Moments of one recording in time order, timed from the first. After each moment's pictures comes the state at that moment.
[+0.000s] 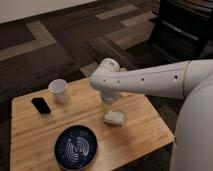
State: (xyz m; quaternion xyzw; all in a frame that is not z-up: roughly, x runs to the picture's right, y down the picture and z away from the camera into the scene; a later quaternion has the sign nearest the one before) arm 0.040 0.094 0.744 -0.22 0.17 0.32 0.90
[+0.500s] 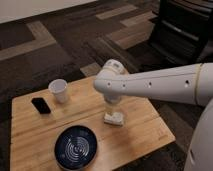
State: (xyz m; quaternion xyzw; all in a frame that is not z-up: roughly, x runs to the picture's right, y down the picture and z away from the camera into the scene) arm 0.055 0.096 0.738 -0.21 0.13 0.19 0.95
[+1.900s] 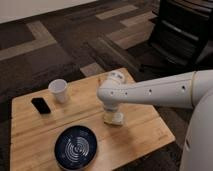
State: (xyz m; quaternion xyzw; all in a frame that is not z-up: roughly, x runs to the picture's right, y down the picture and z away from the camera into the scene) arm 0.030 0.134 0.768 -0.25 0.04 0.11 0.96
